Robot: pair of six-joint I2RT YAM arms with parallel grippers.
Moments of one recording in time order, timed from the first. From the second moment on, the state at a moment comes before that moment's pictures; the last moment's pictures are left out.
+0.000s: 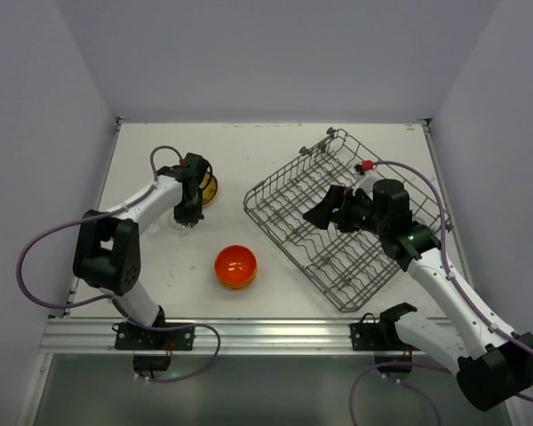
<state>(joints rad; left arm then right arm) -0.30 1.66 1.16 -0.84 -0.21 -0.33 0.39 0.94 0.80 -0.34 -0.36 0.59</state>
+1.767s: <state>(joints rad) -0.42 0.55 0.81 -0.59 -0.26 -0.34 0.14 0.95 0.88 -0.77 0.43 0.74</state>
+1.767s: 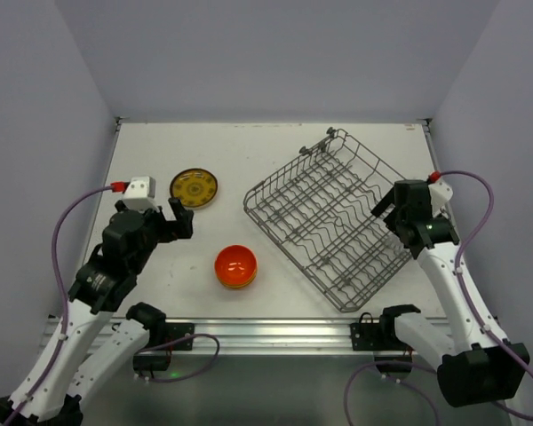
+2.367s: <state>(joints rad) -0.49 0.60 0.81 -0.61 -0.32 -0.36 0.04 1.10 0.84 -0.78 0.53 0.81</state>
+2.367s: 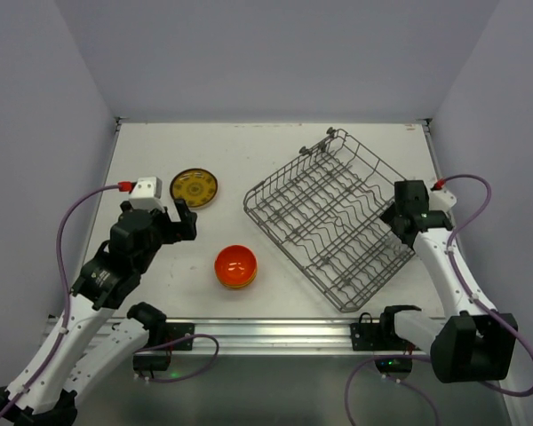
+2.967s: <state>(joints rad) -0.54 0.60 0.81 -0.61 -0.32 -0.36 0.03 1.21 0.78 -0.68 0.52 0.83</state>
